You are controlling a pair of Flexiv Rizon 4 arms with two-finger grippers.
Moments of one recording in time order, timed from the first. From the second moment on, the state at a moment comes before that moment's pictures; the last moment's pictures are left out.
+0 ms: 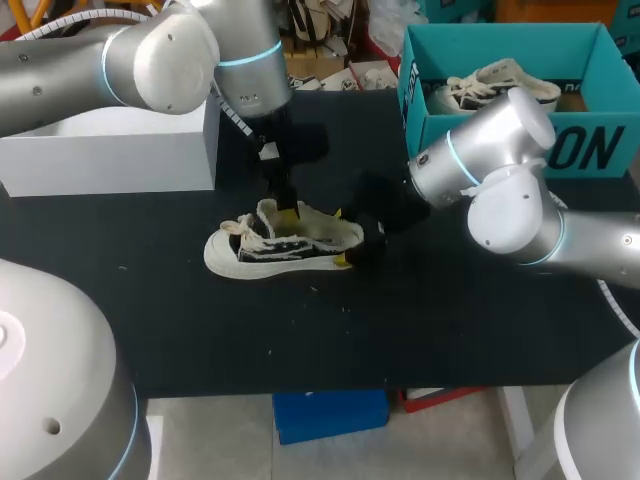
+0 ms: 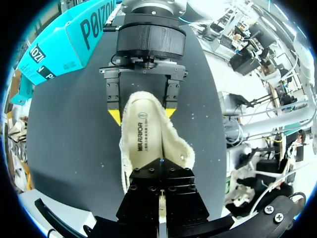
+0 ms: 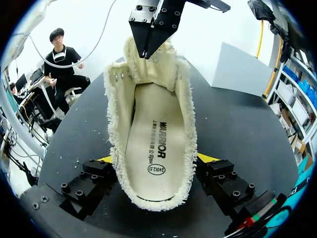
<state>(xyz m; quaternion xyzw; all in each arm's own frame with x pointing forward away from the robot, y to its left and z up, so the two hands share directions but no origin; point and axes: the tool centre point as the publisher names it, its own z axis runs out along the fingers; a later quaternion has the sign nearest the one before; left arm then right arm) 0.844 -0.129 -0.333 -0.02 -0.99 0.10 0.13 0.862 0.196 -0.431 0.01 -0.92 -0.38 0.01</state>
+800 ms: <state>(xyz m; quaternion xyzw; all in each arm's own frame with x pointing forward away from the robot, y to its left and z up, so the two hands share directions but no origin) 0.838 -0.135 -0.347 -0.02 -0.98 0.11 0.16 0.862 0.196 -0.431 0.01 -0.92 -0.38 0.01</state>
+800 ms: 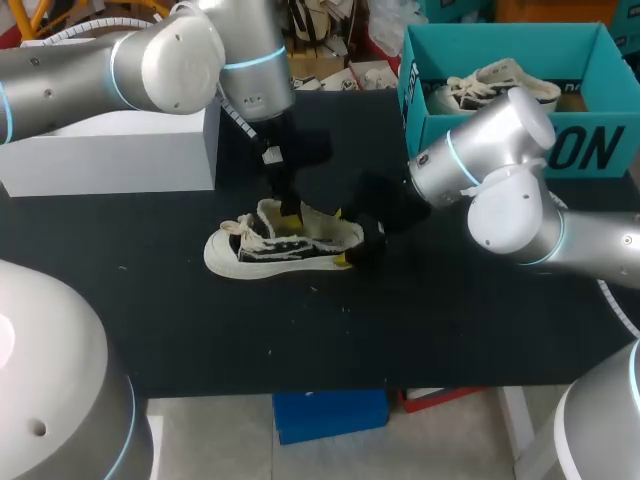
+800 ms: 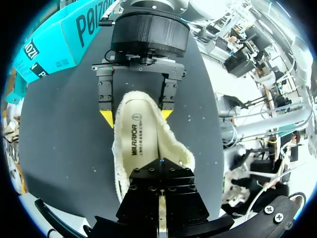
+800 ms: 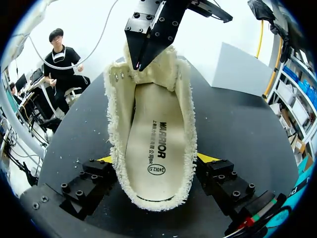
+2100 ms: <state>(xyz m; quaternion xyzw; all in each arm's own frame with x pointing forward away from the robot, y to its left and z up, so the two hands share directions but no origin) 0.821 -0.135 -0.403 -0.02 -0.98 0.08 0.19 0.862 0.196 -0.431 0.01 -0.92 -0.38 0.01</state>
